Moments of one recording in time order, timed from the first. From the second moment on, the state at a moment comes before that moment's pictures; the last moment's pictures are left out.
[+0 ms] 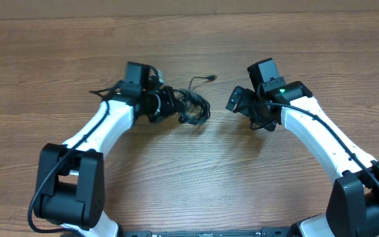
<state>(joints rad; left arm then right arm) -0.21 1.77 1.10 -0.35 0.63 -0.74 0.33 1.65 1.21 -0.79 -0.08 0.78</state>
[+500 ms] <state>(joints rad) -0.27 1.77 1.08 -0.41 0.57 -0.90 0.33 1.65 1.21 -0.81 -0.12 0.78</state>
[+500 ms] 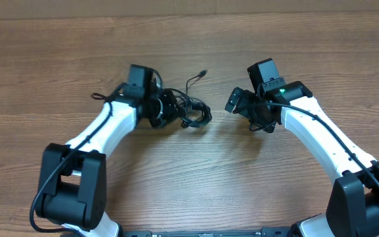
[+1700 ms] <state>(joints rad) -0.42 1.77 1.04 -0.26 0.15 -0.74 0.36 1.72 1.21 -0.84 -0.22 0.78</state>
